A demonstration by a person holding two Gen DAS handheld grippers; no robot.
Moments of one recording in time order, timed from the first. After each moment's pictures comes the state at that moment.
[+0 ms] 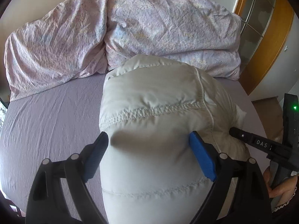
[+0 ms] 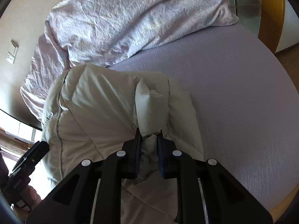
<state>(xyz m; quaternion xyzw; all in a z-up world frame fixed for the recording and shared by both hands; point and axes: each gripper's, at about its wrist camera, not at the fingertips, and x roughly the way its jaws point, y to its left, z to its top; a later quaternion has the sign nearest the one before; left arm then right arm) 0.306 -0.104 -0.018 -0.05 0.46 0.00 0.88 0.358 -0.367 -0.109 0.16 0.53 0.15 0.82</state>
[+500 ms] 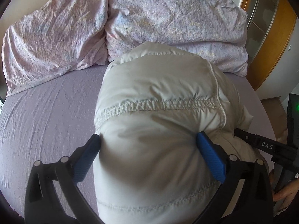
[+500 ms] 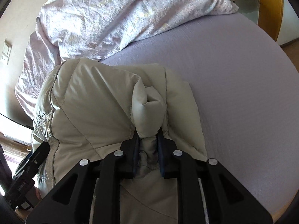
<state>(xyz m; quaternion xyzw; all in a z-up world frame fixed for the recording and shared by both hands) 0.316 -0.102 -0.063 -0.05 0.47 0.00 0.88 0.364 -0.364 -0.138 0.17 0.54 0.14 0.81</state>
